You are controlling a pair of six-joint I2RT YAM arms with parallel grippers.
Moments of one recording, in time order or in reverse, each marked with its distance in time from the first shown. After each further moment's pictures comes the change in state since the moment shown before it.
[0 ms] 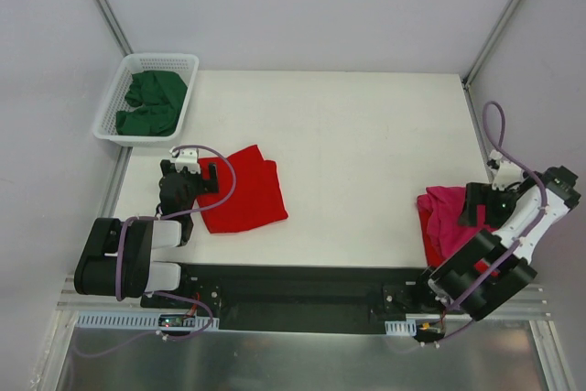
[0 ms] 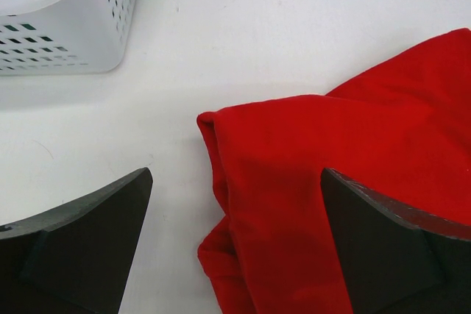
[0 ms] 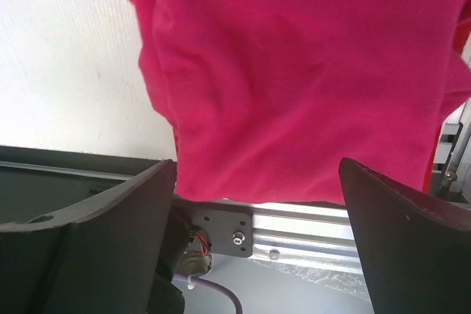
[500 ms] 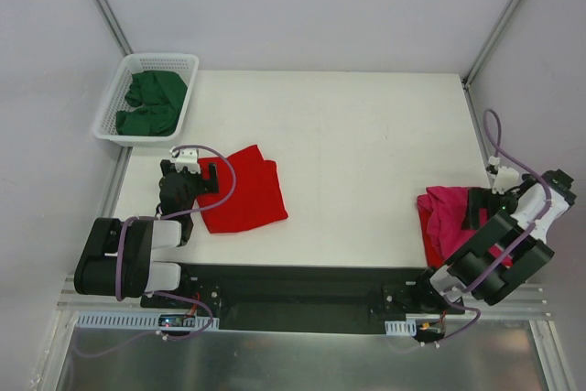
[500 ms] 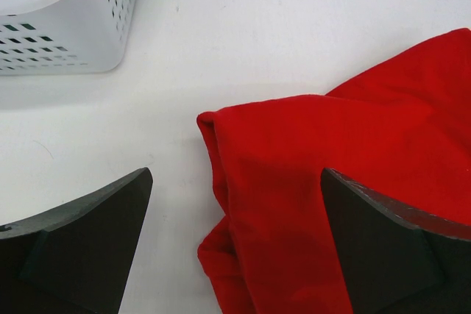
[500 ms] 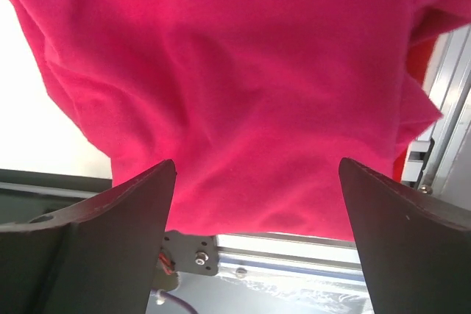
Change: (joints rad) left arm 0.000 0.000 0.000 0.000 0.000 0.000; right arm -0.053 0.190 -0.004 0.141 0.033 -0.040
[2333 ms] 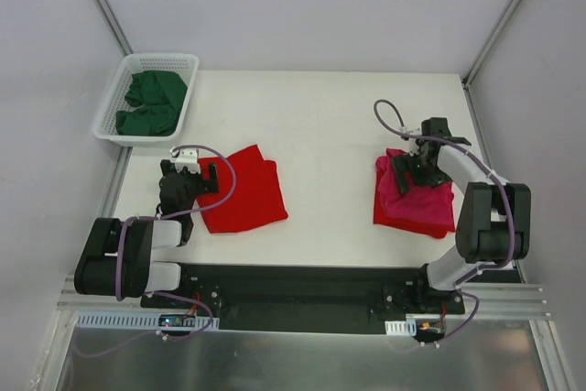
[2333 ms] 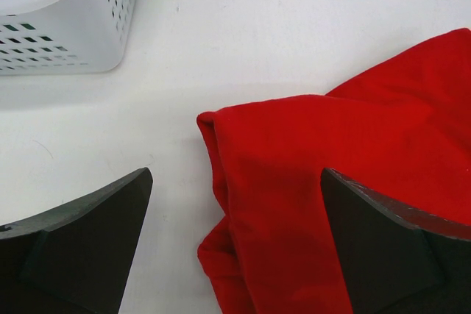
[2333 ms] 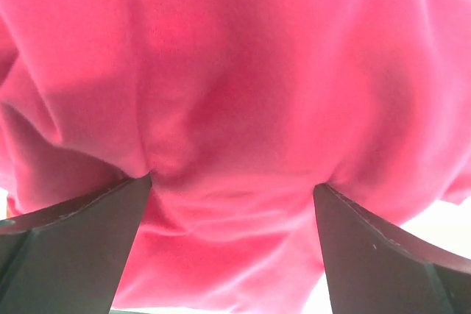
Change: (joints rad) left arm 0.000 0.000 0.000 0.000 0.000 0.000; right arm 0.856 0.194 0.018 0.342 0.378 0.557
